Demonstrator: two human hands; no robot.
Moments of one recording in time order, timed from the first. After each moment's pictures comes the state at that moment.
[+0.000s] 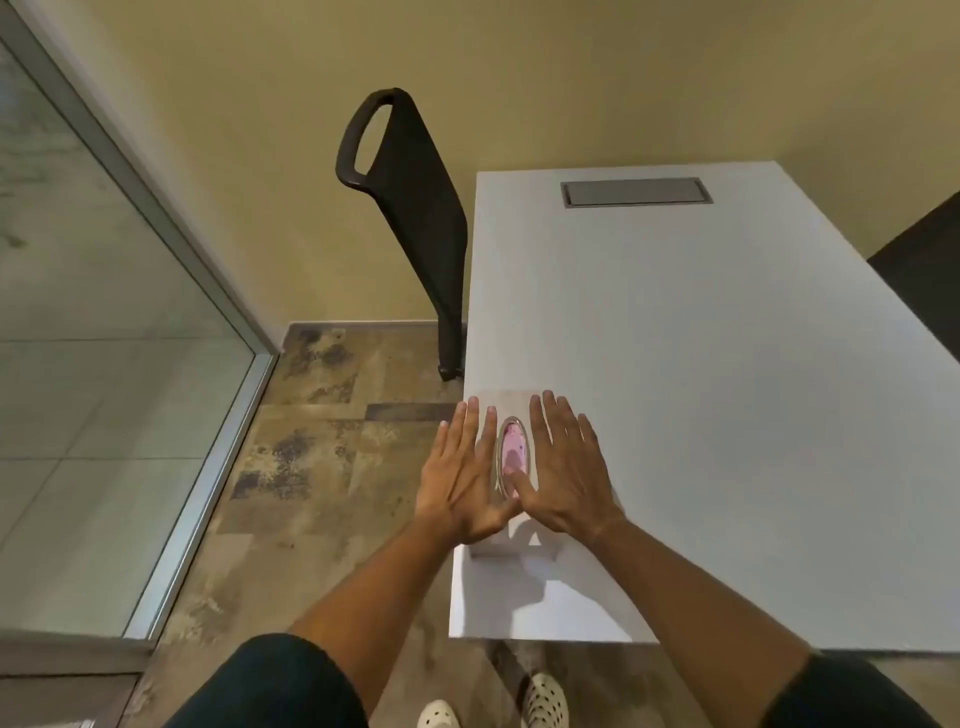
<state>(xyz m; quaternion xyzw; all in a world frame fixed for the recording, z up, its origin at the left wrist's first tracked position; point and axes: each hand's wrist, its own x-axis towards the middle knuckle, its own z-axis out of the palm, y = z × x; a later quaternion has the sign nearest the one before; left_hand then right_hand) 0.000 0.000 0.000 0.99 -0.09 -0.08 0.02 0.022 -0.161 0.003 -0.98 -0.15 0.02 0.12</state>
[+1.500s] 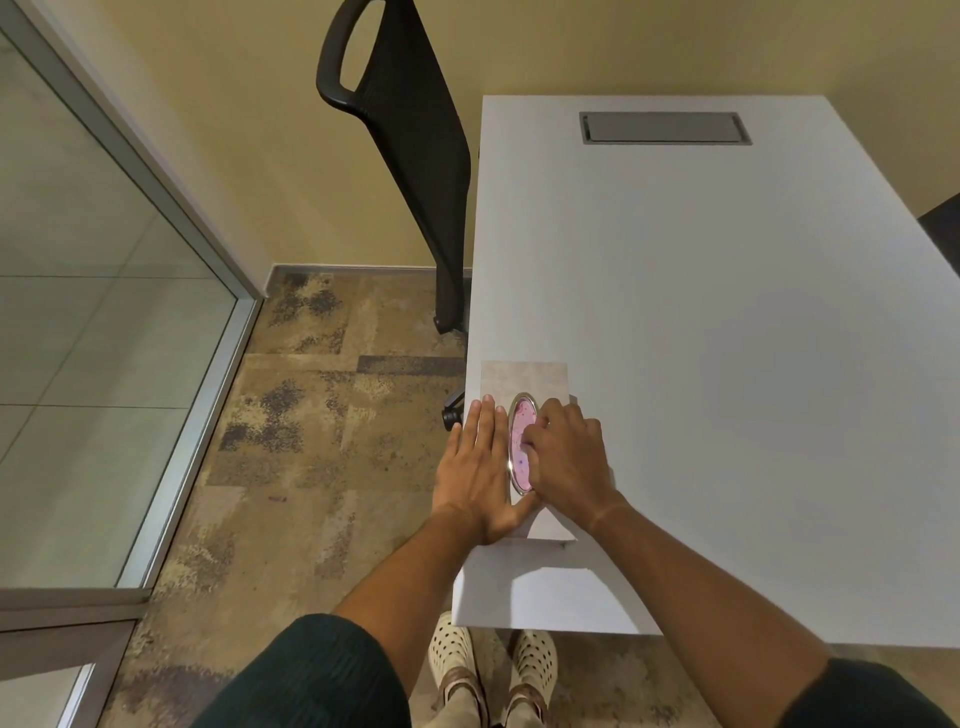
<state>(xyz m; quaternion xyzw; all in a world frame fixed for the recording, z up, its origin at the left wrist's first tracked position) 0.011 -0.006 -0.055 0.99 -0.09 -0.13 0.04 0.044 -0.144 -0.019 -0.98 -0.17 0.08 0.04</state>
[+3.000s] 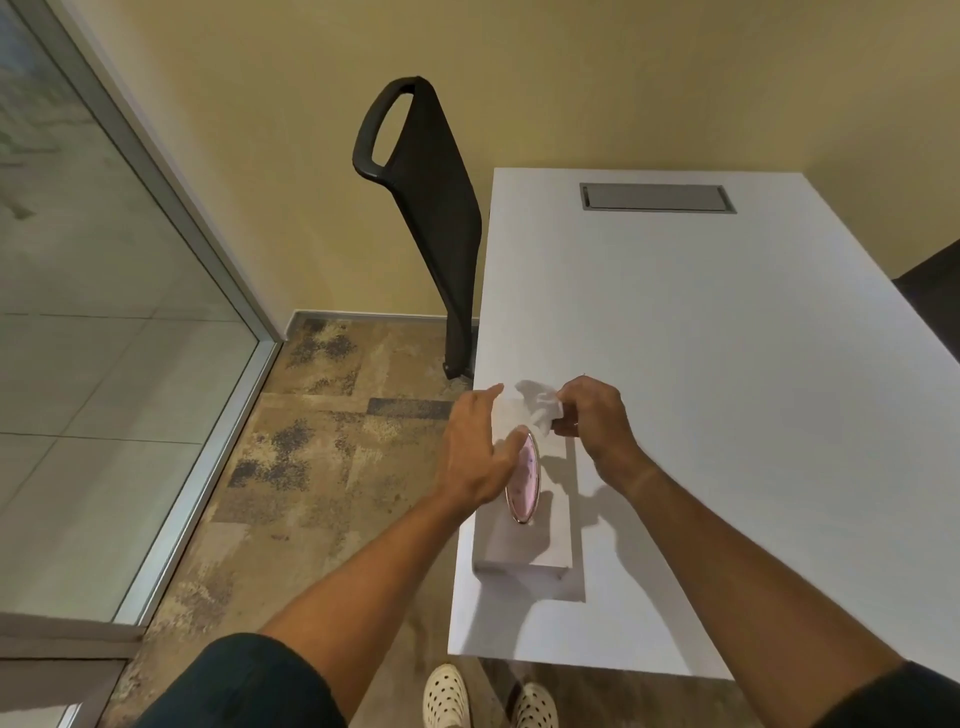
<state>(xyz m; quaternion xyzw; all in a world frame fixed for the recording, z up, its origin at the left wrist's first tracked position) 0.035 -0.009 0.031 0.90 0.04 0.05 0.43 0.089 -0.162 0.054 -0.76 0.09 0.08 0.64</state>
